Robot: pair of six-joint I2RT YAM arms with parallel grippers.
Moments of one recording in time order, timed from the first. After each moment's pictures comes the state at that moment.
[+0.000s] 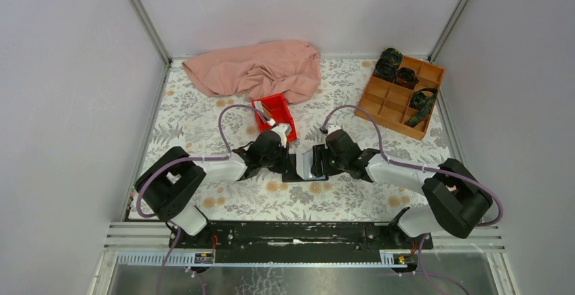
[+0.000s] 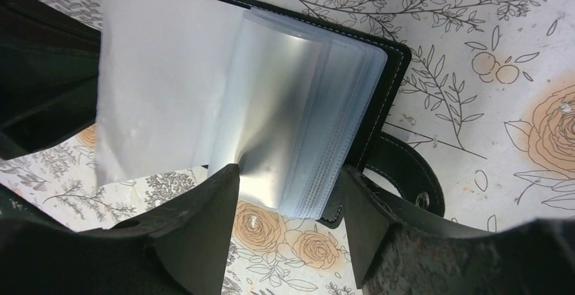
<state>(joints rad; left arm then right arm) -0.74 1.58 0.63 0.19 0.15 -0.52 0.74 1.42 0.62 -0.09 -0.05 0.51</state>
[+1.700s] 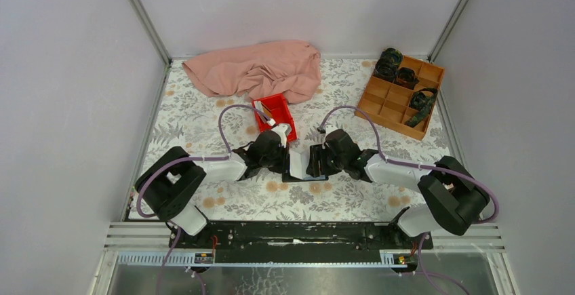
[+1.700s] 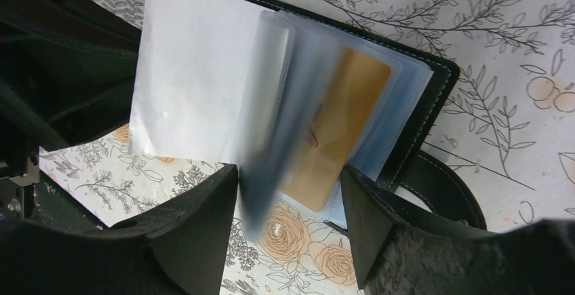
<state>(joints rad) -0.74 1.58 0.63 0.19 0.15 -0.52 0.73 1.43 0.61 -0.01 -0.13 0.51</state>
